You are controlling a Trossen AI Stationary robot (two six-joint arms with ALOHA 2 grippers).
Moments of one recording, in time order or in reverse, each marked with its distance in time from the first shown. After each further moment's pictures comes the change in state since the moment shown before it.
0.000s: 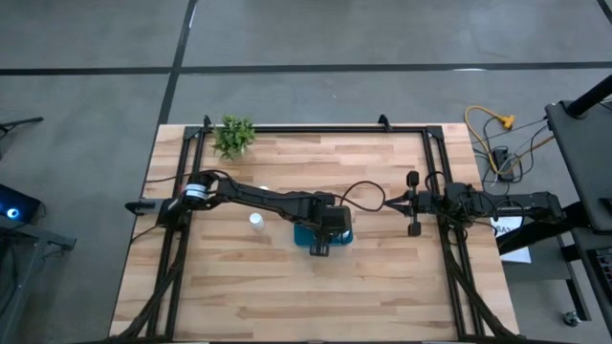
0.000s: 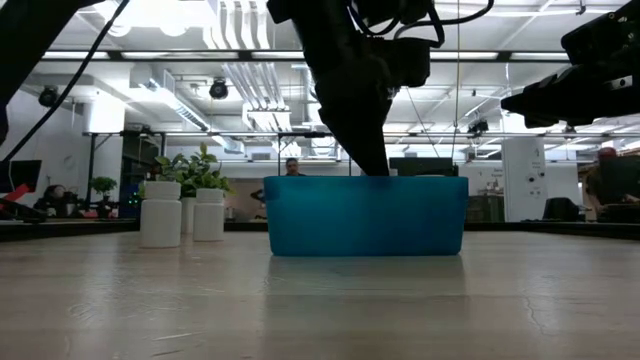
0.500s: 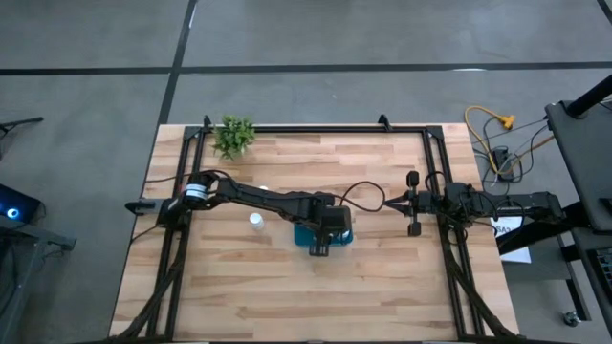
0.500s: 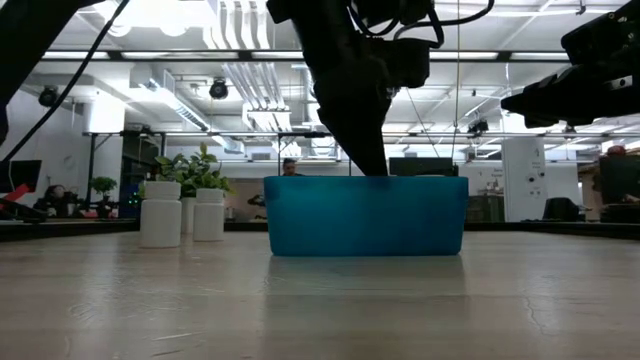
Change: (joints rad) left arm -0.001 0.000 0.000 -0.006 0.003 -0.001; right arm 0.000 0.000 0.000 0.000 0.000 0.000
